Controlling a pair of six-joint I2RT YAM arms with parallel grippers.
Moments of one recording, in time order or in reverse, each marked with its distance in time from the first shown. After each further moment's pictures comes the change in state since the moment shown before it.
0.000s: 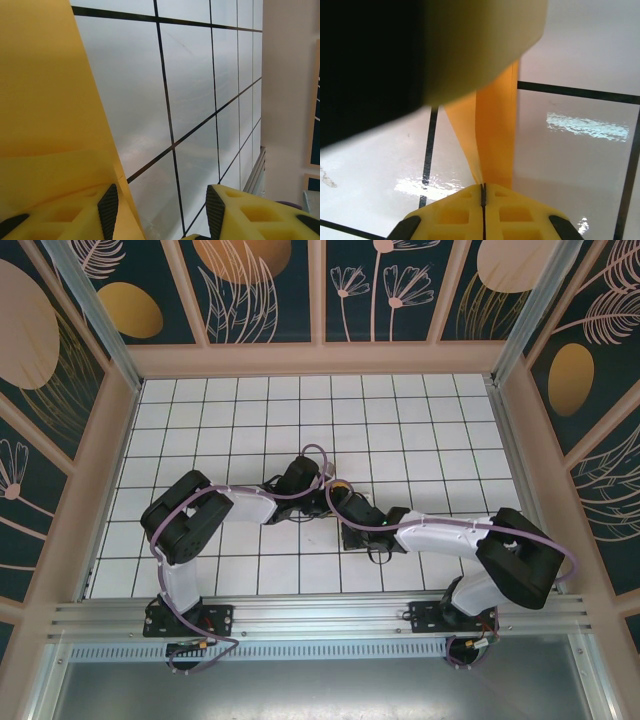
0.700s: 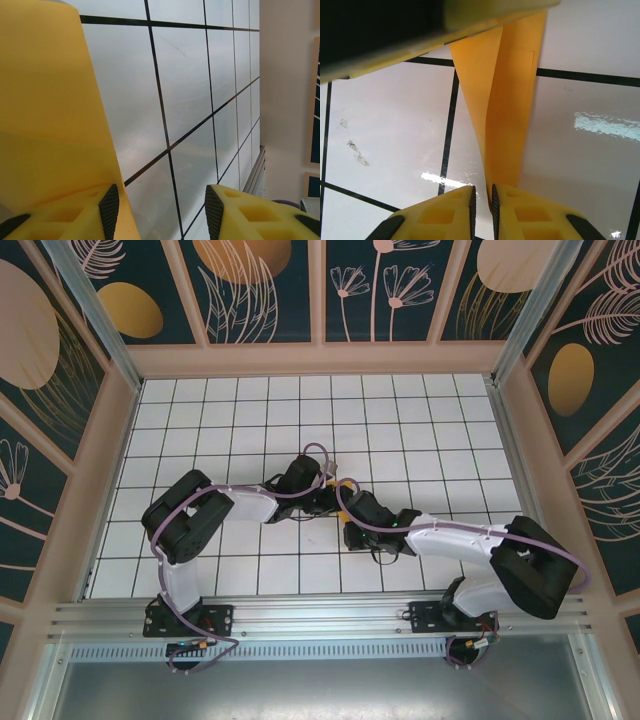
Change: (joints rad) left arm 0.000 0.005 0.016 -0.007 0.001 0.015; right arm -0.039 -0.082 -0.054 0.036 -0.101 0.000
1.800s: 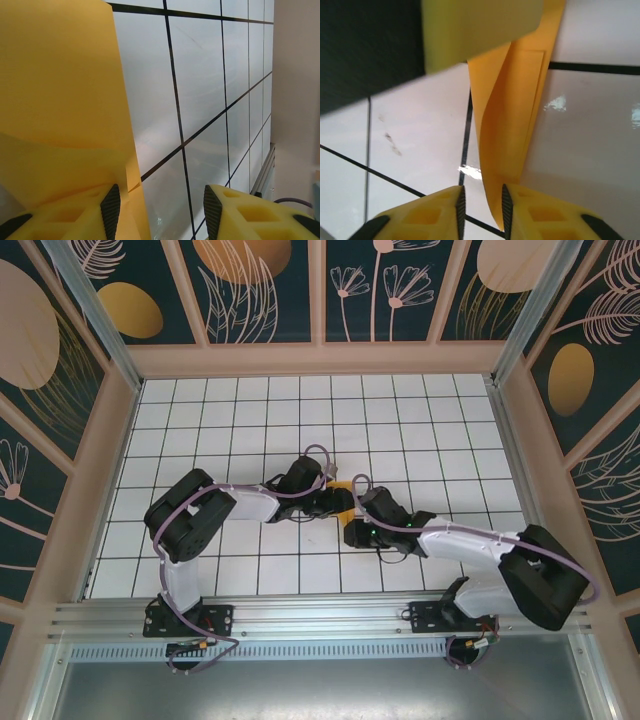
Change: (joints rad) left arm 0.000 0.016 0.011 -0.038 0.001 0.024; right arm -0.123 -0.102 -0.096 0.121 -0.215 -0.006
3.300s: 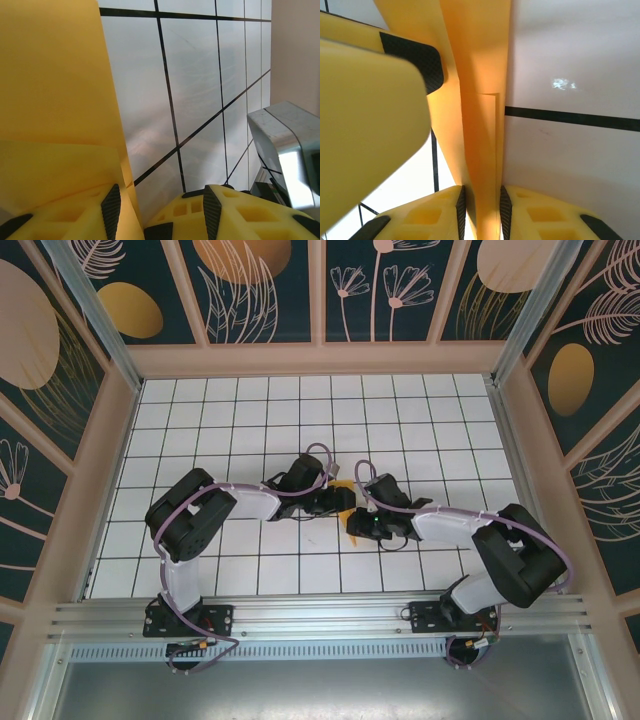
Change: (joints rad) left arm 0.000 0.006 0.026 -0.021 0.009 0.014; right arm -0.140 0.192 0.051 0.048 -0.139 -0.011
